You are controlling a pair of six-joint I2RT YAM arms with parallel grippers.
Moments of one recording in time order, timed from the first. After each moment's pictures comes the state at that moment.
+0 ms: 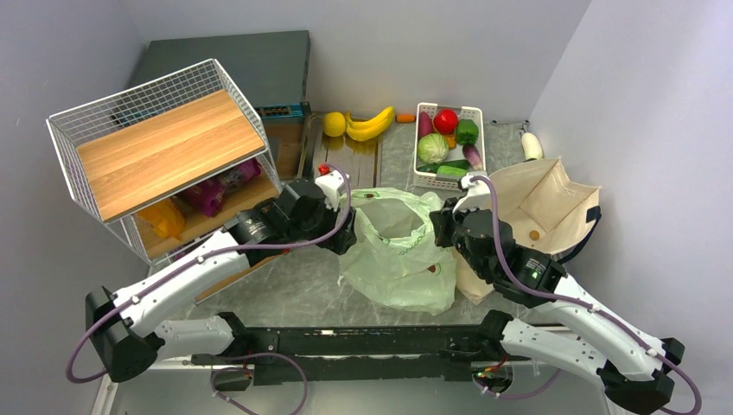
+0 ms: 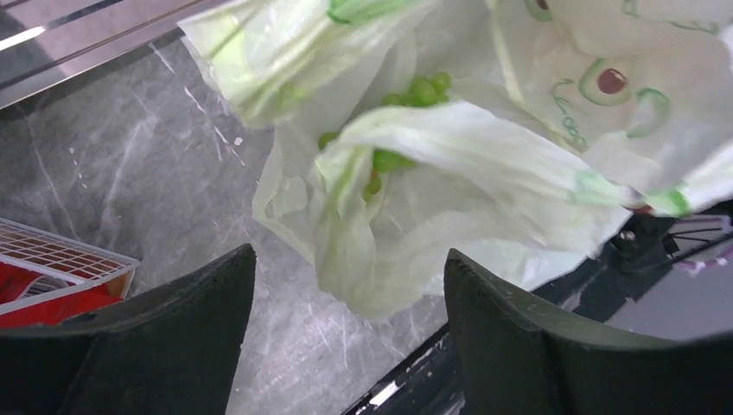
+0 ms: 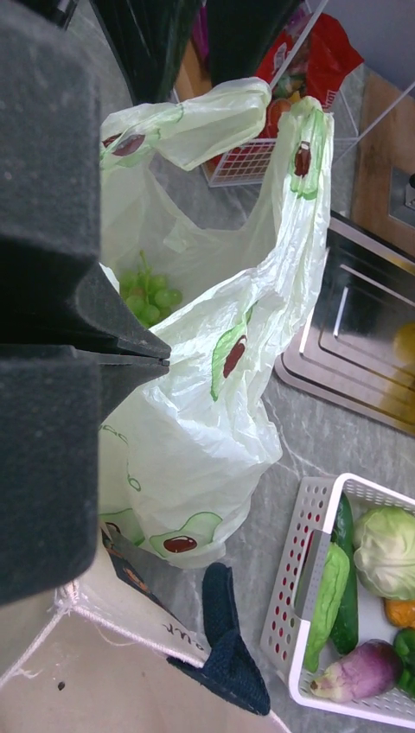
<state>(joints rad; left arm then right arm) -0.84 1.14 1.09 -0.59 0.00 -0.31 0.91 0.73 0.91 -0.53 0.54 0.40</state>
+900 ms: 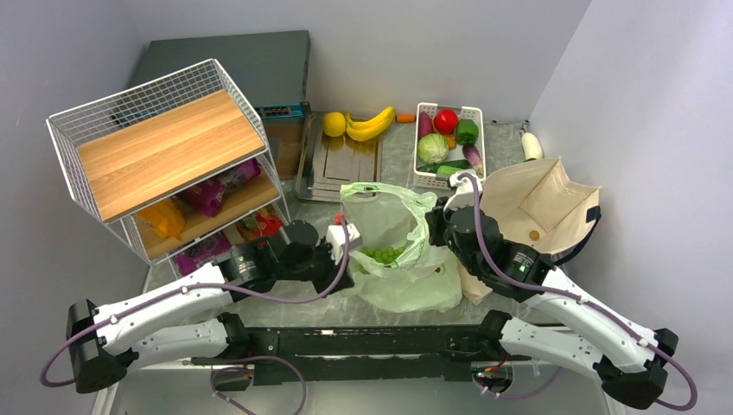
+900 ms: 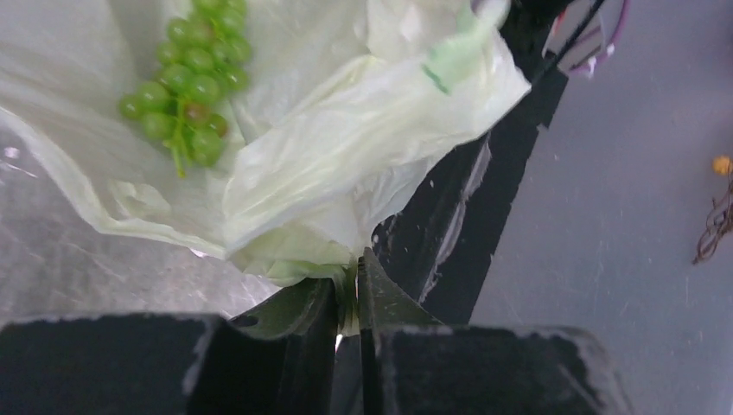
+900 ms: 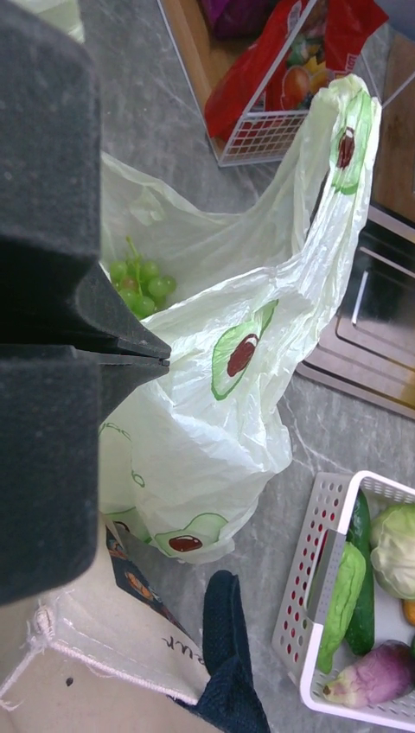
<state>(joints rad) -1.02 0.95 0.84 -0.46 0.24 -0.20 0.91 0.79 0.91 -0.53 0.55 0.40</state>
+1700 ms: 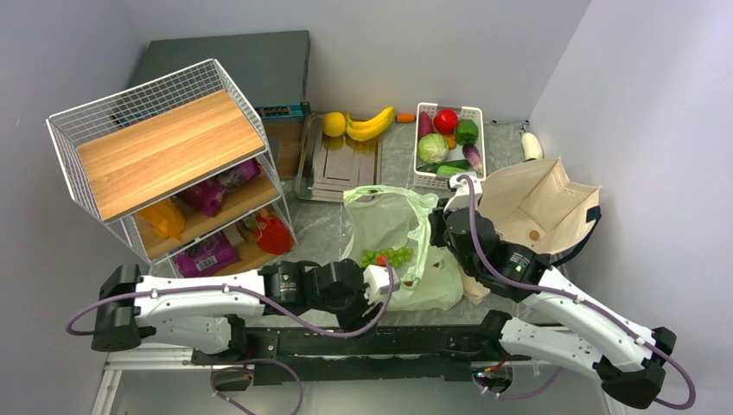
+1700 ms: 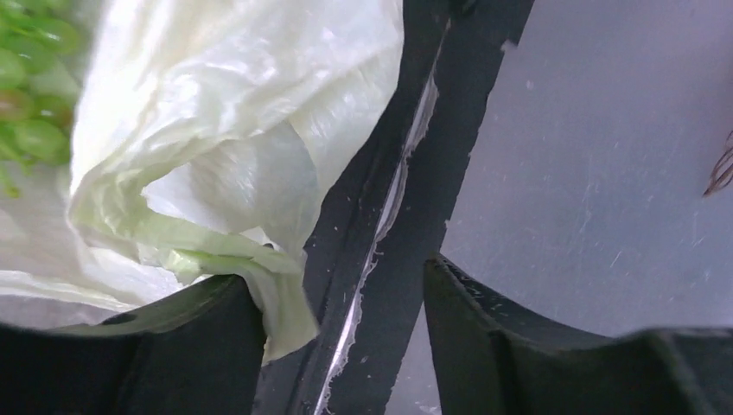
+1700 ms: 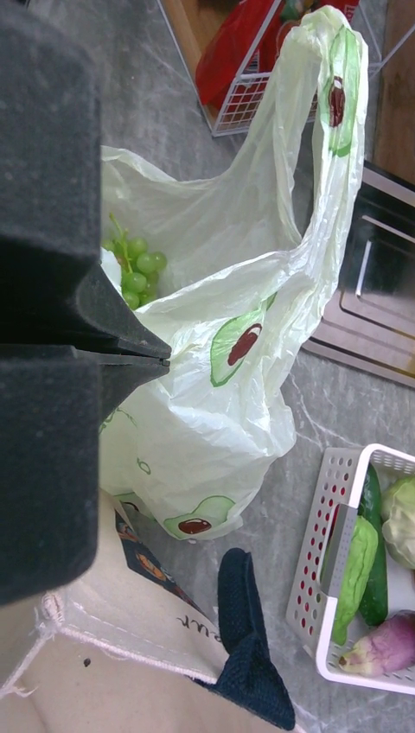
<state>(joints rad) -1.37 1.18 0.83 -0.41 0.12 -0.29 0.91 0.80 0.89 -0.53 0.61 0.42</state>
